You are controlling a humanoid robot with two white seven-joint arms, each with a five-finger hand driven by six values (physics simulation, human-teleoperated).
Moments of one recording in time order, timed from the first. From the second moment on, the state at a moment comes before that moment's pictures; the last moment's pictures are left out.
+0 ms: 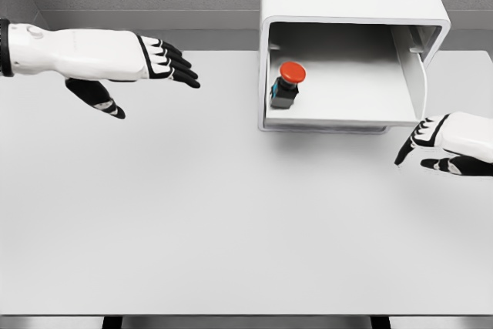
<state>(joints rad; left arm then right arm) -1.19 0.99 -1.09 -1.62 0.07 -0.61 -0.60 -0.08 -1.09 0.10 -1.76 -0.03 -0.61 0.61</state>
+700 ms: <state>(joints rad) -1.19 0.98 -1.16 -1.62 0.04 -0.61 -0.60 -0.26 -1.05 0.26 -1.76 -0.03 -0.61 0.61</state>
